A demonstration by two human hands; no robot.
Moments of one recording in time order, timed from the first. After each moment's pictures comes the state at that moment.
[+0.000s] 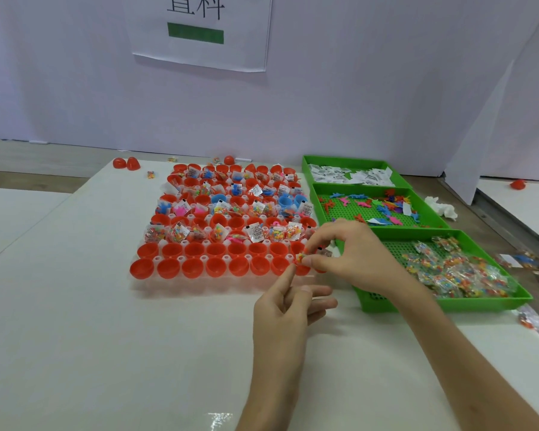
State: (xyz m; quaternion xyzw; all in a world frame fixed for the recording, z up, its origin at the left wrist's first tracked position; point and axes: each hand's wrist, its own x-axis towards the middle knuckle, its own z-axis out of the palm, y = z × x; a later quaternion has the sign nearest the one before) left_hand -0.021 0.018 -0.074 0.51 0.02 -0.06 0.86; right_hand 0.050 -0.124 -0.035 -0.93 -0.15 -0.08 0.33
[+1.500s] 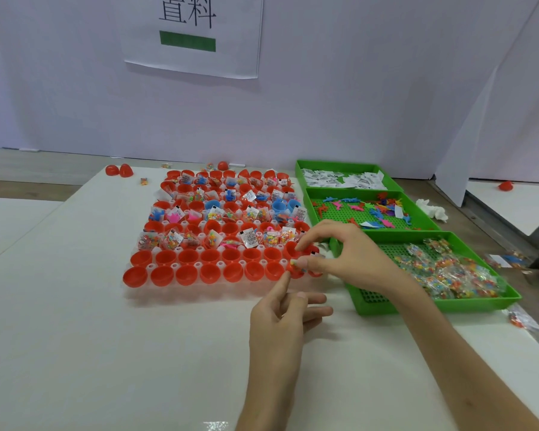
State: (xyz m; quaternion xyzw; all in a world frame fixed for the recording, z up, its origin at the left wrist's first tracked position) left_hand -0.024 0.019 -0.072 0.53 0.02 -0.08 0.84; right_hand 0.057 -0.135 -0.038 -0.91 -0.16 -0.05 0.37
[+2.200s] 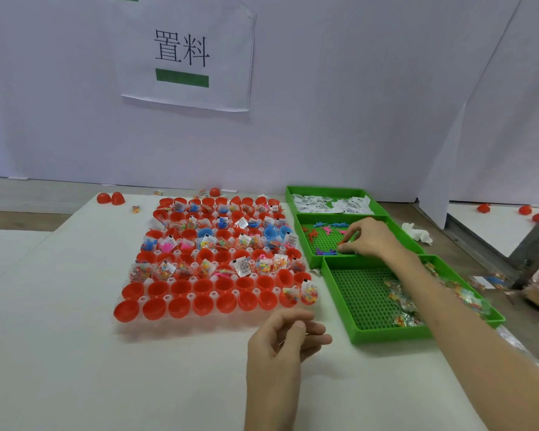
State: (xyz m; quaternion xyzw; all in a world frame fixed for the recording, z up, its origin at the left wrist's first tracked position) left_hand -0.020 0.019 -0.071 0.55 0.00 -0.07 0.83; right_hand 0.153 -0.218 -0.034 -0.98 0.12 -0.04 0.18
